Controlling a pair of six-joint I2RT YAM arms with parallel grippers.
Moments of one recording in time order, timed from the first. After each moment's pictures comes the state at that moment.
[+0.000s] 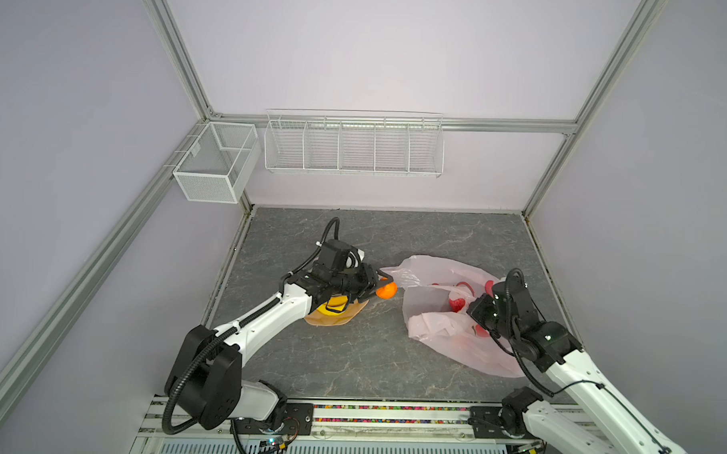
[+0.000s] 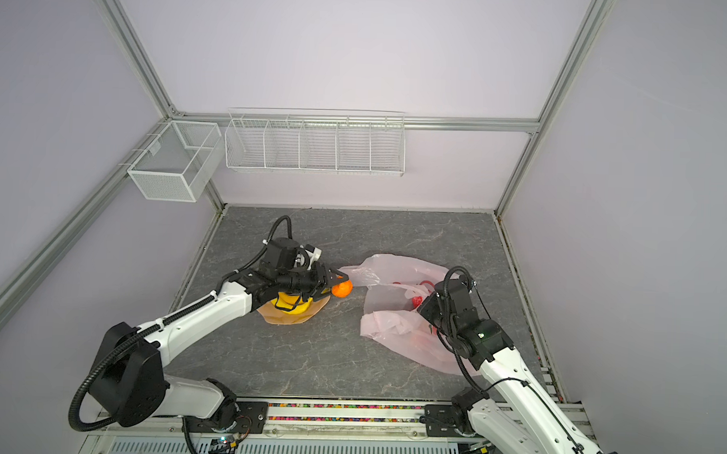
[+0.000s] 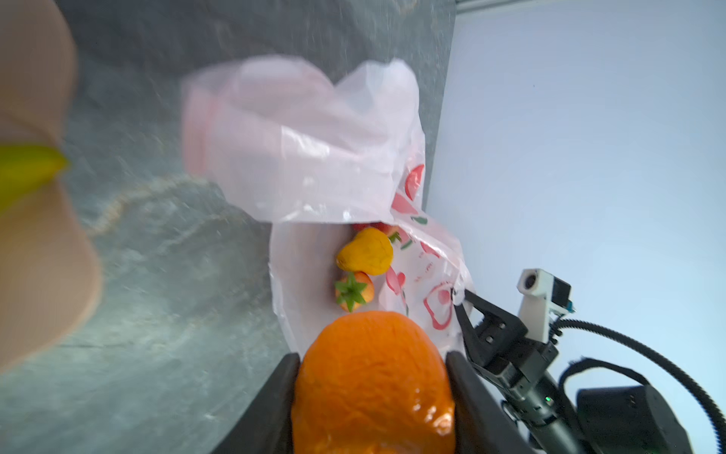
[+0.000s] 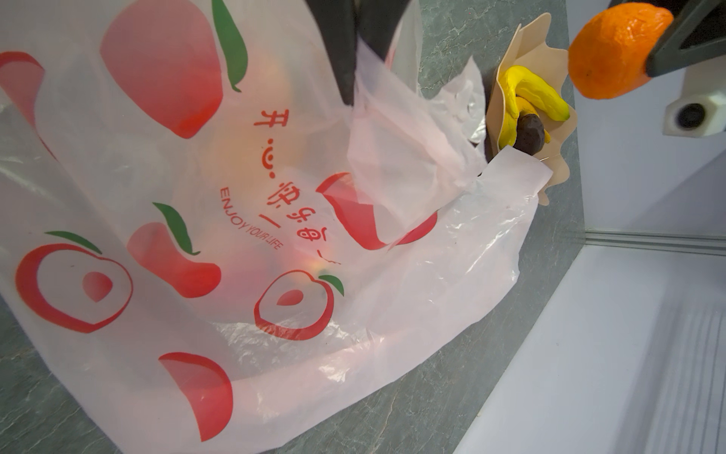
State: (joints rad) left arm -0.60 1.40 0.91 -0.14 0.62 -1.15; right arm 0.48 0.82 0.73 -0.68 0.12 1.04
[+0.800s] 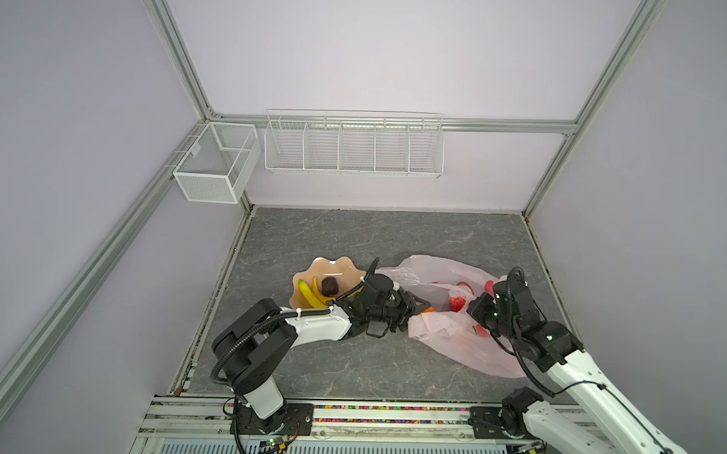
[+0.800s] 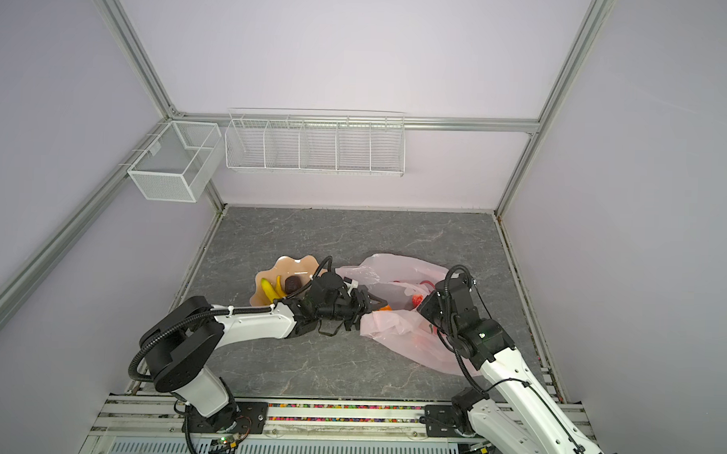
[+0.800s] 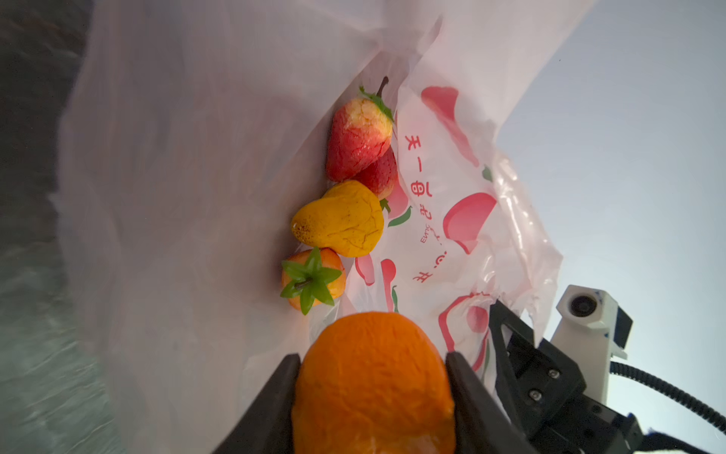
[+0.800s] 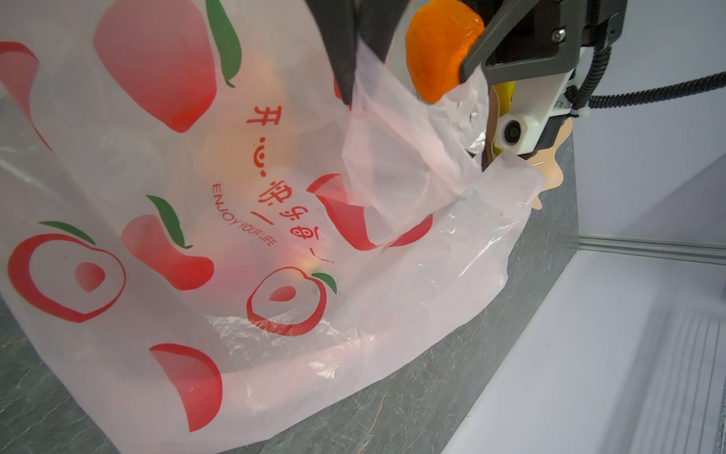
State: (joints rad) left arm -0.92 1.67 0.82 0.39 0.46 -1.58; right arm 0.48 0.82 0.74 -0.68 0.11 1.02
